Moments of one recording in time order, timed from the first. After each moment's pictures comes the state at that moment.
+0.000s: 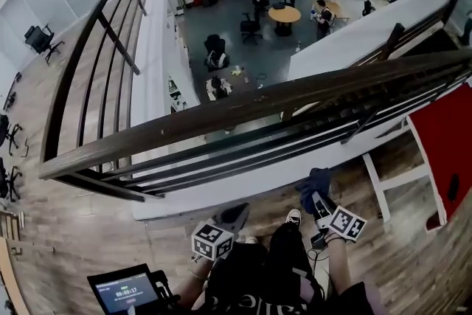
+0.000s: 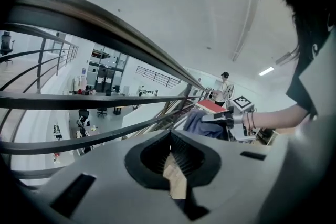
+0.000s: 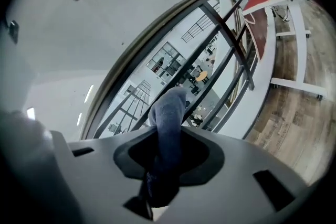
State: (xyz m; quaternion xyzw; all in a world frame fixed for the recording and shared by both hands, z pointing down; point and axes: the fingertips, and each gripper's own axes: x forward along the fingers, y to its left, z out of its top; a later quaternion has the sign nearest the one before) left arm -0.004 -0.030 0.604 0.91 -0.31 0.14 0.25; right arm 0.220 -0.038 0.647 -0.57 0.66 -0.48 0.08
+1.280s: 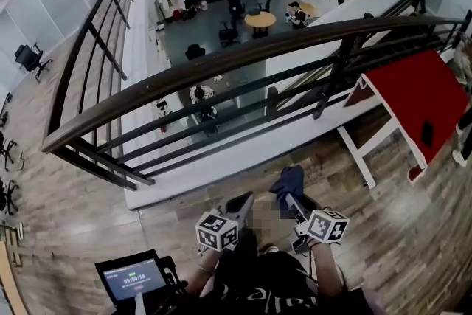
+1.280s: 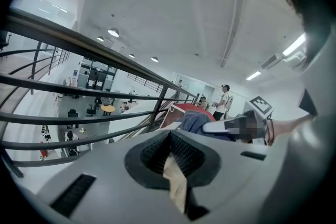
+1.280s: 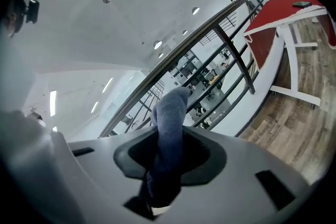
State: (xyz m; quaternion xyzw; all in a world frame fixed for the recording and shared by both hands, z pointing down) left arm 0.059 0.237 0.538 0.93 -0.28 0.10 0.23; right arm 0.170 0.261 0.551 -0.54 0.72 -0.42 0.07
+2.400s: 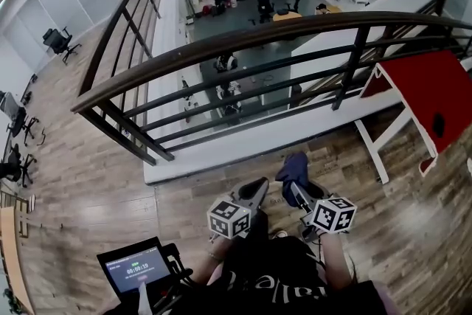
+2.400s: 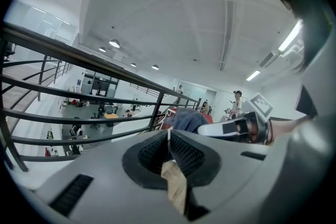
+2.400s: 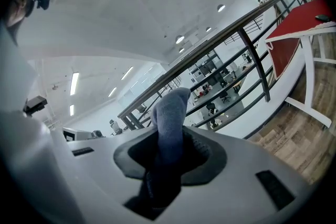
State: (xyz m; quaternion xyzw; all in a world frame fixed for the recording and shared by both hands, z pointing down) left arm 0.047 0.338 0.516 0.93 -0.31 0.07 0.20; right arm 0.128 0.348 0.529 -0.48 0.80 -0.36 0.03
